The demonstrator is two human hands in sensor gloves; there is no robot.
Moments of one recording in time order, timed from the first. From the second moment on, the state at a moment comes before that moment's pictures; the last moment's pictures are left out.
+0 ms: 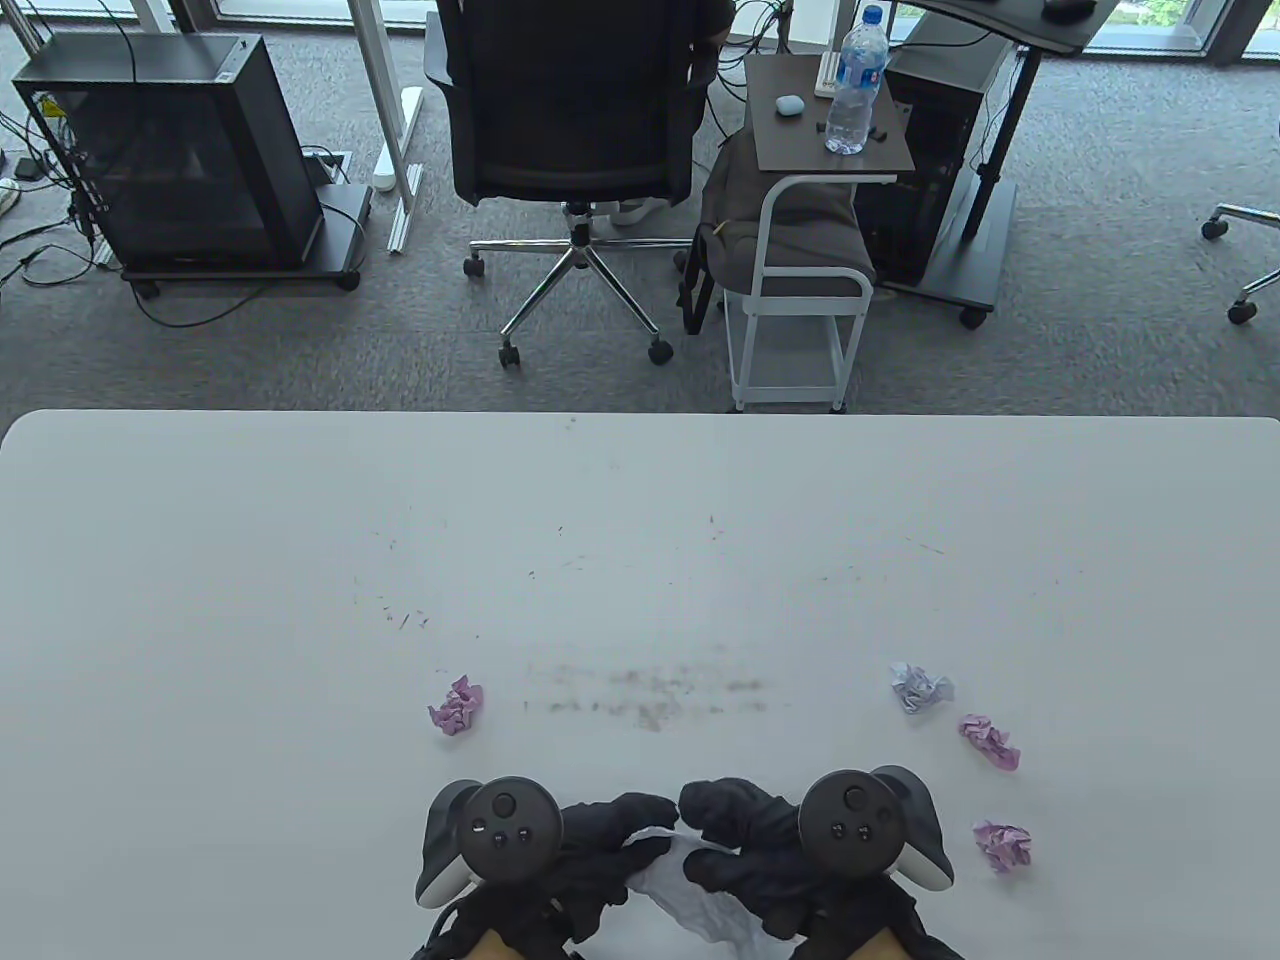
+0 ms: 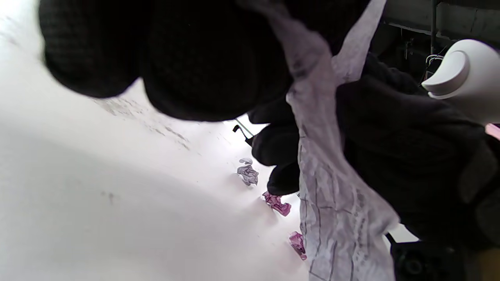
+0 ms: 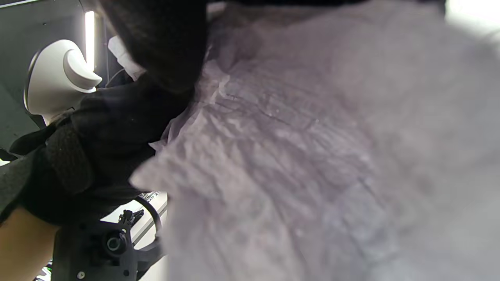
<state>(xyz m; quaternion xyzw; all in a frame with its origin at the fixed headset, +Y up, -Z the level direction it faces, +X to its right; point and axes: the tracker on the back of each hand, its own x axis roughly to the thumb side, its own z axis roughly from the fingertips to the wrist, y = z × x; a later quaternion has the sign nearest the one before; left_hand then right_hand) -0.122 -0.717 -0.218 -0.09 -0.30 0.41 0.86 0.113 -0.704 -0.218 0.30 0.11 0.86 0.39</state>
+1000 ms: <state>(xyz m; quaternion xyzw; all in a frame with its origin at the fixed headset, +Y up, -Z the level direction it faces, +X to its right) -0.148 -0.761 -0.229 -0.23 -0.06 0.62 0.75 0.057 -0.675 -0.177 0.41 -0.06 0.90 0.11</state>
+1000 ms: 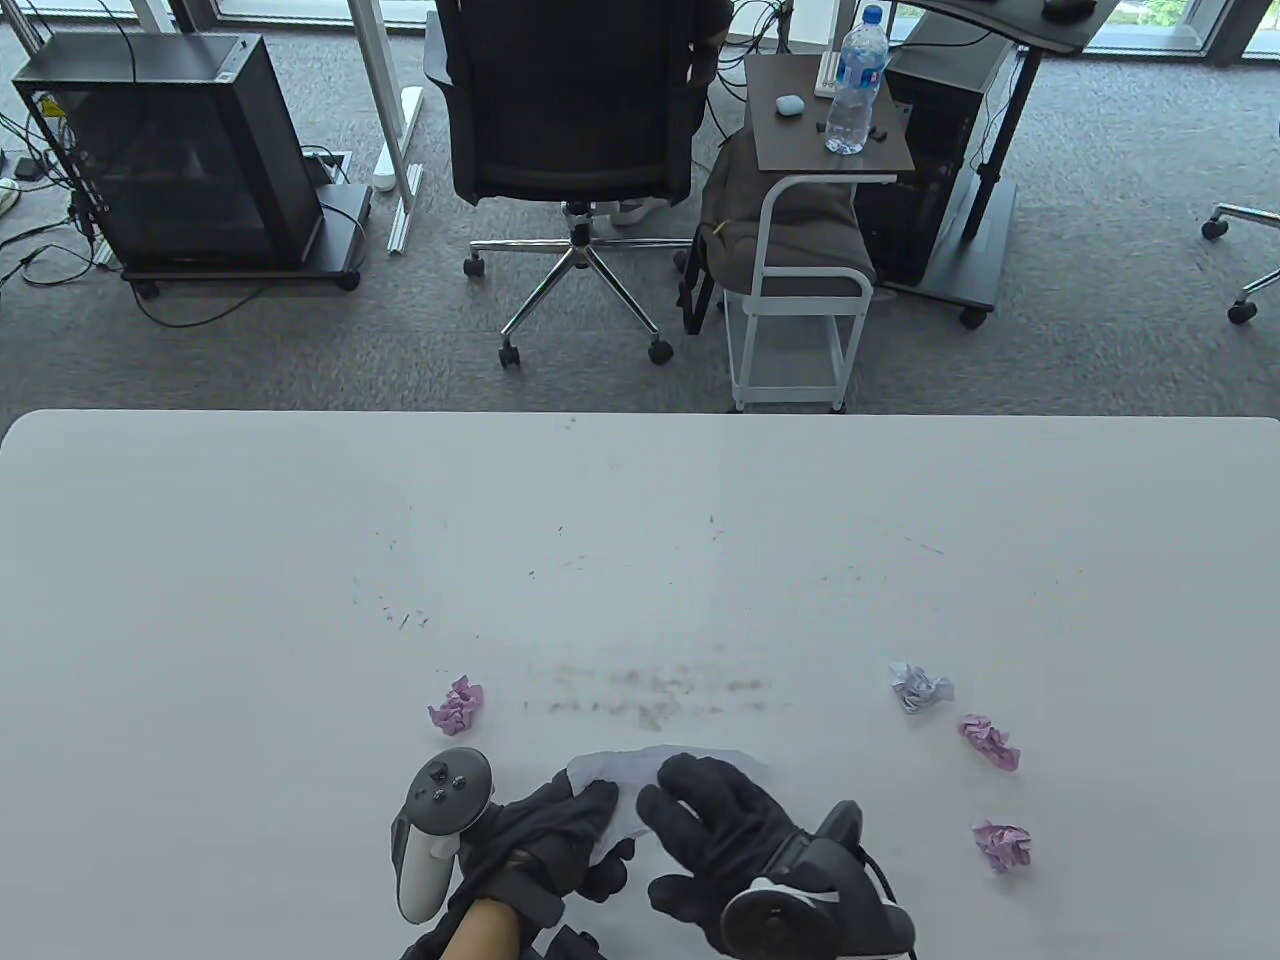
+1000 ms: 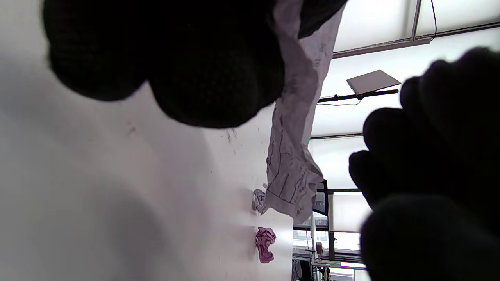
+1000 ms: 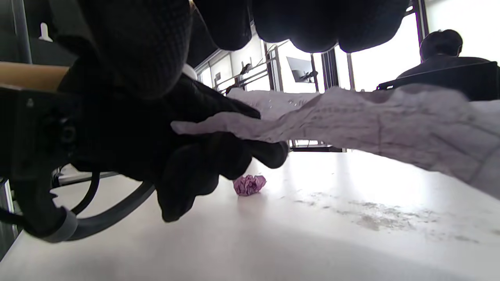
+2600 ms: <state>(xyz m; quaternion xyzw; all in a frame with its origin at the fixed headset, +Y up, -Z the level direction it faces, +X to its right) -0.128 -0.698 -0.216 -0.06 -0.33 0.37 0.86 0.101 -0.699 -0.212 0.34 0.11 0.85 0.39</state>
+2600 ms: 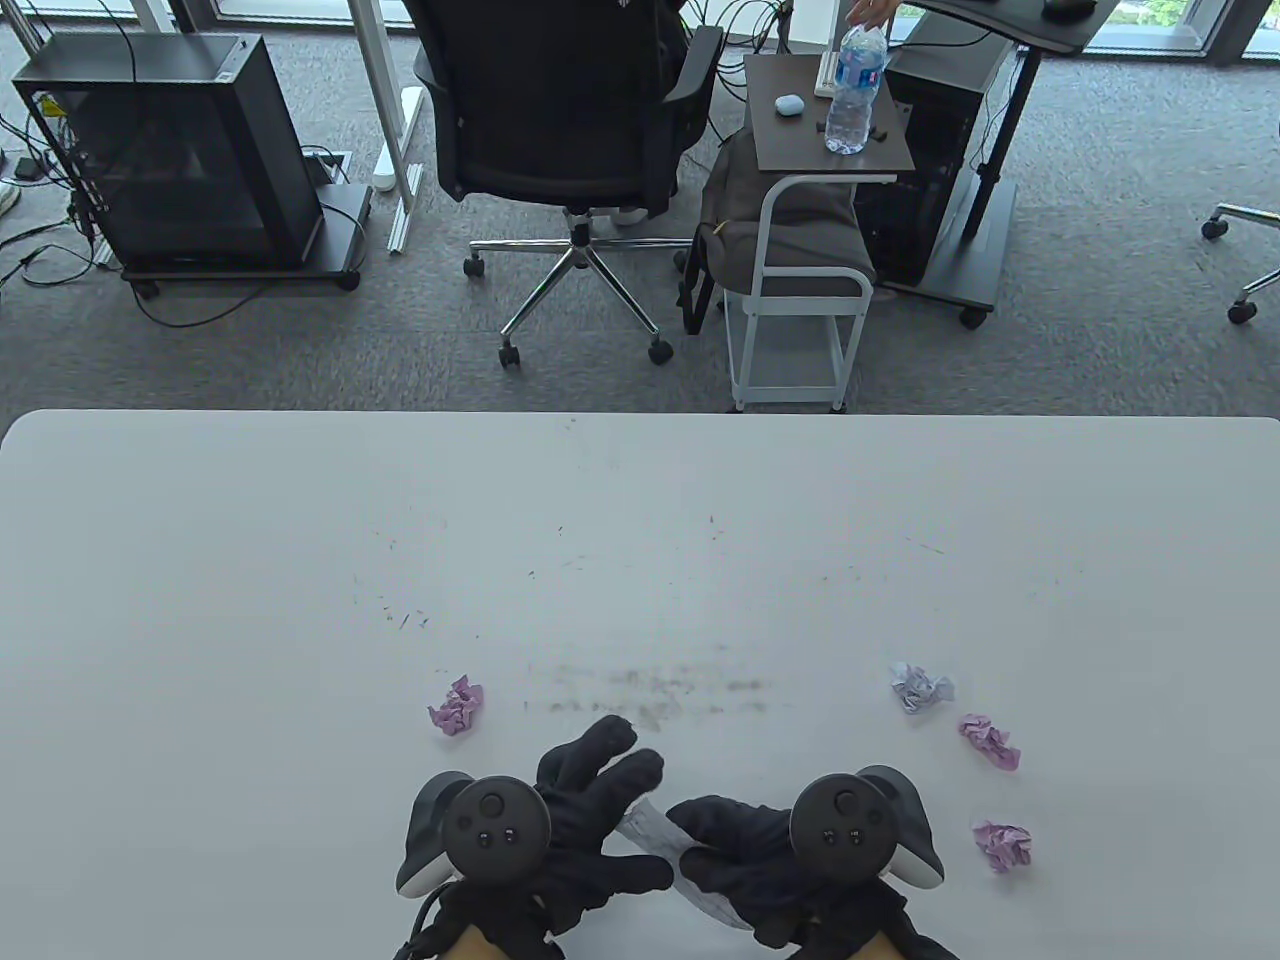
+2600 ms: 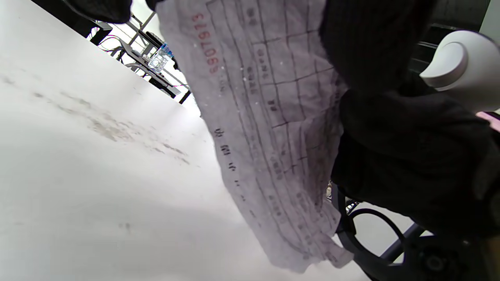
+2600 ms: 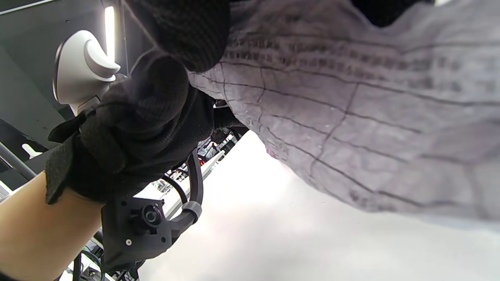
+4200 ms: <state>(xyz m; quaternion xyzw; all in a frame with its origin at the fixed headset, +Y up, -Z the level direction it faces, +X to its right) -0.108 -0.786 -0.232 -0.32 -0.22 0.04 0.92 0.108 -0.767 -0.235 0.16 0.14 0.97 0.12</state>
